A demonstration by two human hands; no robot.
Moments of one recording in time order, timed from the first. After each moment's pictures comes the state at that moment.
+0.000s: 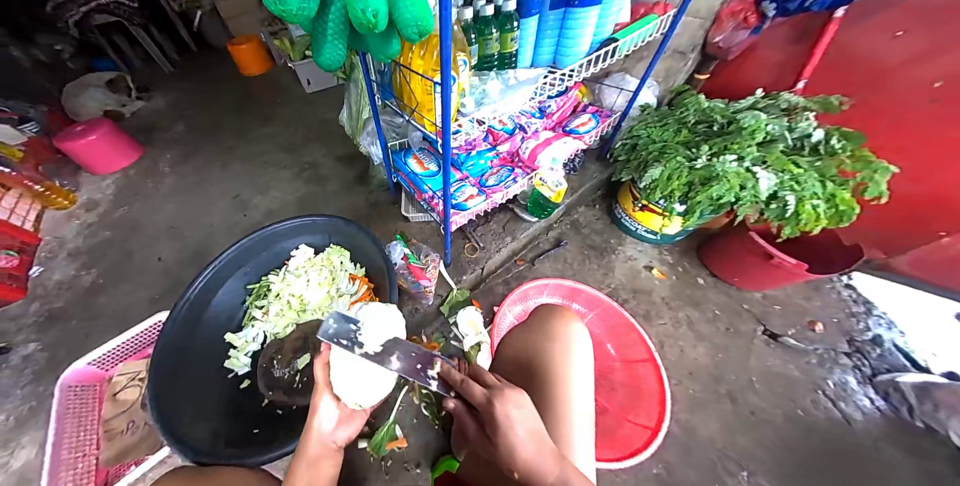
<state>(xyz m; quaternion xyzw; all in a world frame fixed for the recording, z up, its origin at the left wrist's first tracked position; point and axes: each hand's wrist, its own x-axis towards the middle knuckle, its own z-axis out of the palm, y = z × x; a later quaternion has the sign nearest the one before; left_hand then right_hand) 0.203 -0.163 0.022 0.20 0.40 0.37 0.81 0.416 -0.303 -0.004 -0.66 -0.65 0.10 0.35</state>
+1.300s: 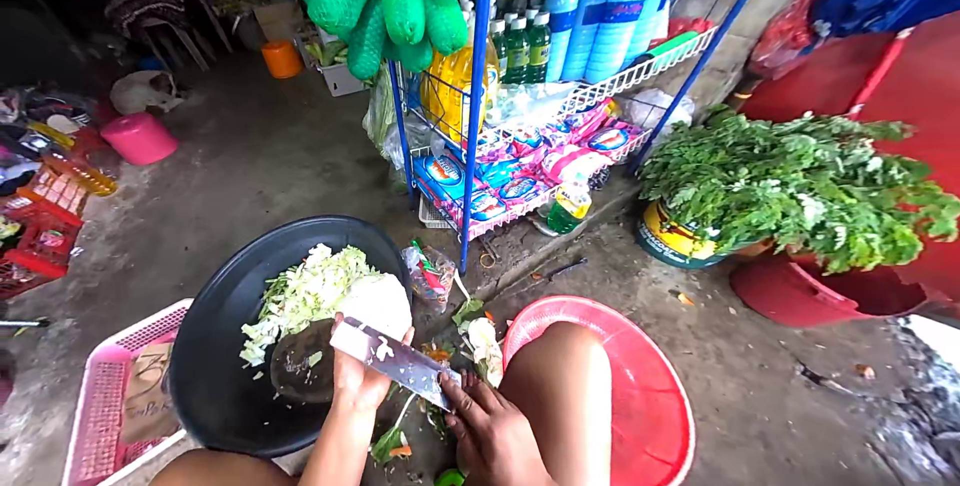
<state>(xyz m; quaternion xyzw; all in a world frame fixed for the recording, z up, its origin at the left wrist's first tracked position) 0.250 -0.139 0.042 0.04 0.32 0.52 0.79 0.397 -0.302 -0.033 -0.66 -0.65 0.03 0.37</state>
